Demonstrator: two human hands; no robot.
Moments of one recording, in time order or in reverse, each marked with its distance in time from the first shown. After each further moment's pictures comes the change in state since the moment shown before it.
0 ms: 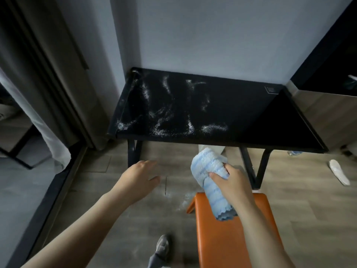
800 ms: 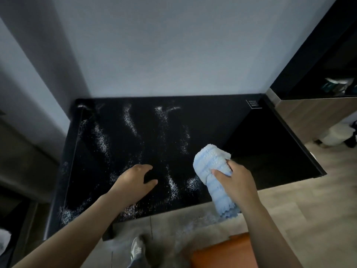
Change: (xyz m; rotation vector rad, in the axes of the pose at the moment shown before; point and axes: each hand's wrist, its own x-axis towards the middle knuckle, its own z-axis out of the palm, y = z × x) left_hand 0.363 0.030 -0.047 0.042 -0.241 0.139; right_hand 0.305 -0.034 -0.029 -0.081 0.107 0.178
